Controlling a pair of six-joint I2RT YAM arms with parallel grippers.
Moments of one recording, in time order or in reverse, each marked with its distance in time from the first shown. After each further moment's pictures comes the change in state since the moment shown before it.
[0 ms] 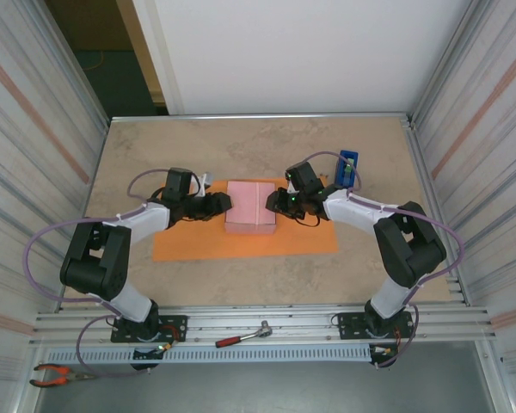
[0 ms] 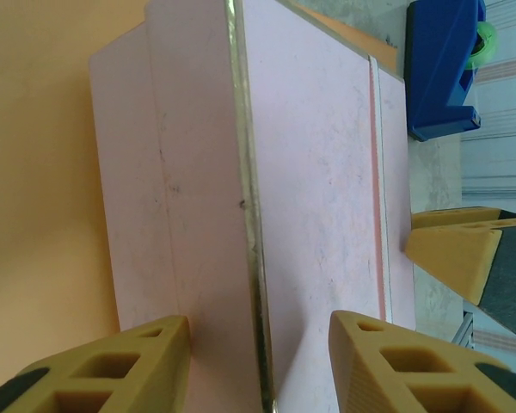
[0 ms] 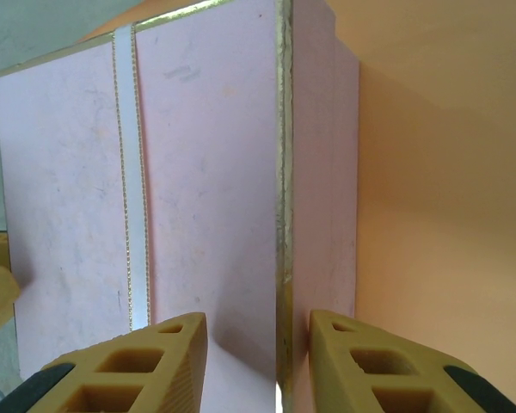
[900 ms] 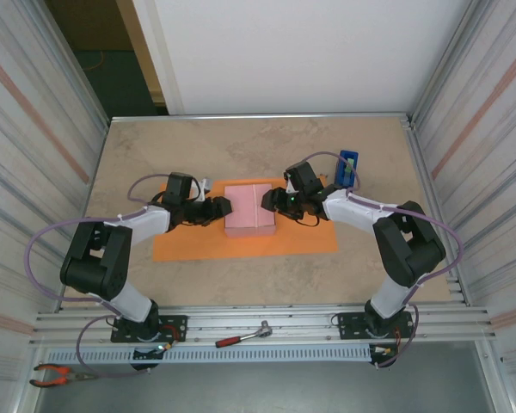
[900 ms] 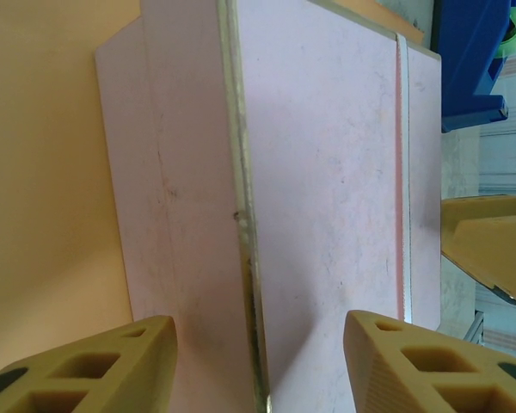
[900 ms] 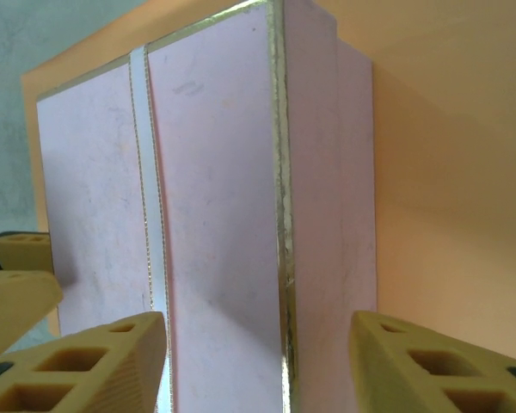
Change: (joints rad) left arm 0.001 0.002 -0.039 0.005 -0.015 -0.002; right arm -0.004 0.003 0.000 0.016 -0.023 -0.006
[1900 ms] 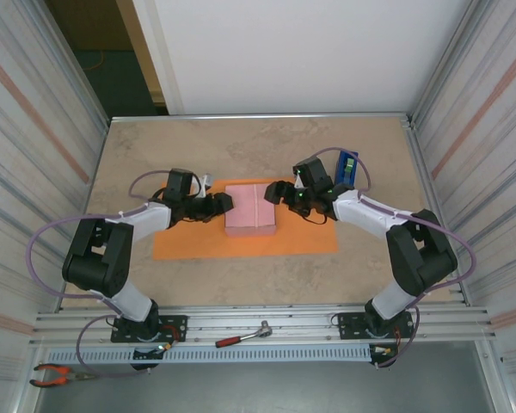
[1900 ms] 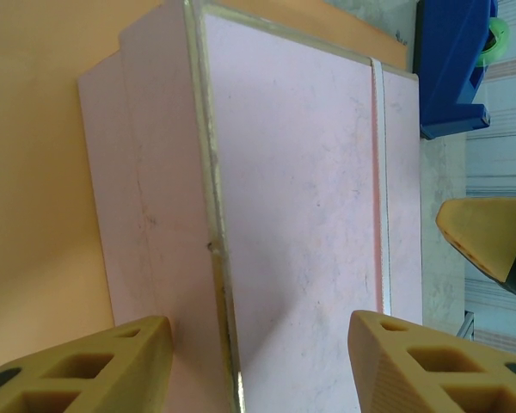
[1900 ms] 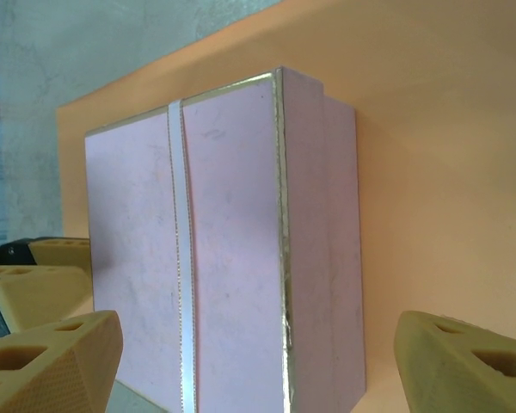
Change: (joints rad) left arm 0.002 0.025 0.040 0.004 0.019 0.000; right arm -0.043 -0.094 -0.029 -0.009 0.011 0.000
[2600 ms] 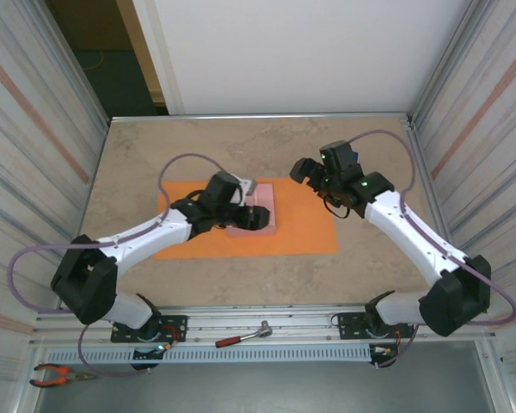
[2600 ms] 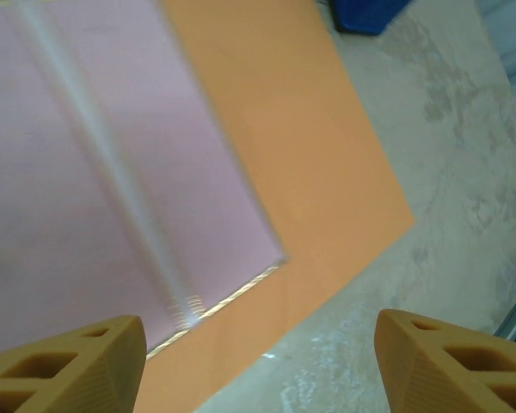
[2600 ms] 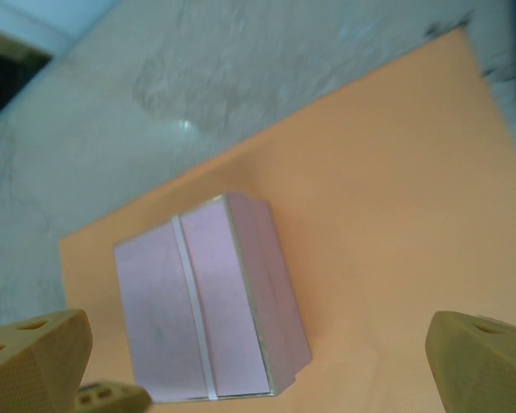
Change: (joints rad) left arm -0.458 -0.138 0.189 -0.269 -0.418 0.151; right arm -0.042 -0.297 0.192 -0.460 0.357 0.131
